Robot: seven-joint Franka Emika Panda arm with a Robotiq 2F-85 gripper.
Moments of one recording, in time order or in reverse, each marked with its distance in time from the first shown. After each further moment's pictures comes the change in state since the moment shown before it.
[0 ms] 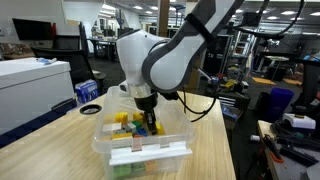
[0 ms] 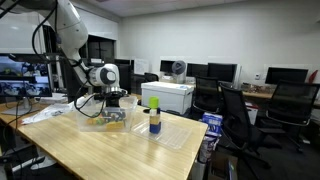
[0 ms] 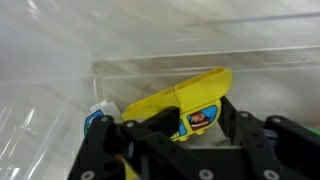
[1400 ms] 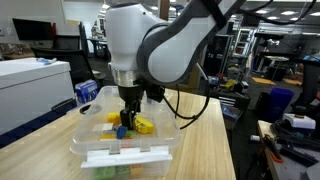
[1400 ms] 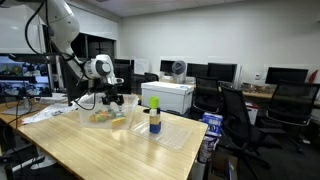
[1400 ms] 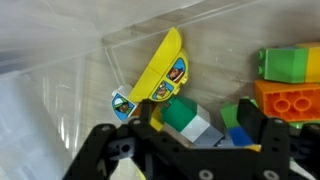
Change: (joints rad) arm 0.151 -0.073 -0.085 -0.001 -0.024 0.134 0.405
